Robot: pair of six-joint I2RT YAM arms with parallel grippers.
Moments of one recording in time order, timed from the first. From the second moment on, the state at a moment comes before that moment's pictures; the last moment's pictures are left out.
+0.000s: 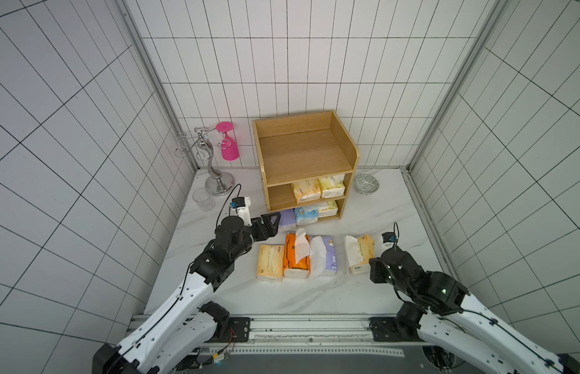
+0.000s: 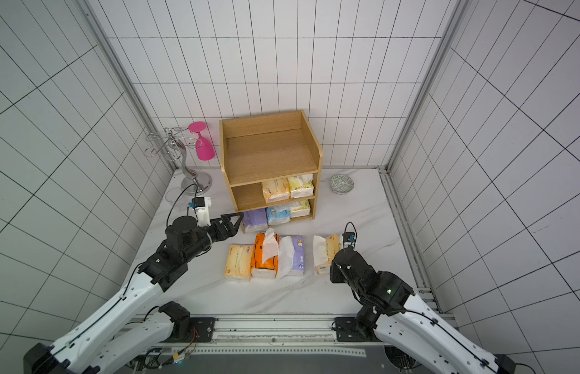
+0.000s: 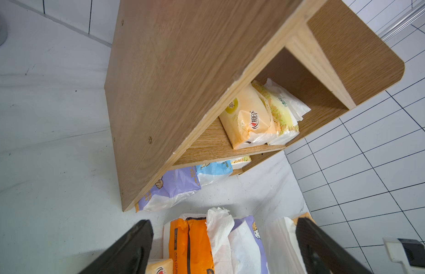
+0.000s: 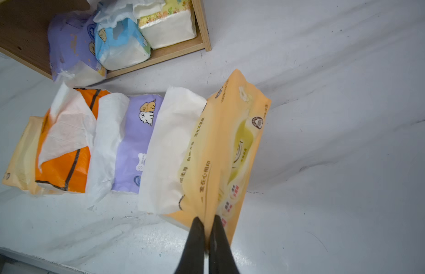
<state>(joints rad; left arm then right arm) -0.48 0.85 0.66 -0.12 0.07 -0.69 0.93 0.60 0.61 -0.90 0.33 0.67</state>
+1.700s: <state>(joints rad) -0.39 1.09 0.75 0.01 0.08 -0.63 0.50 0.94 0.57 -0.55 -0.10 0.65</state>
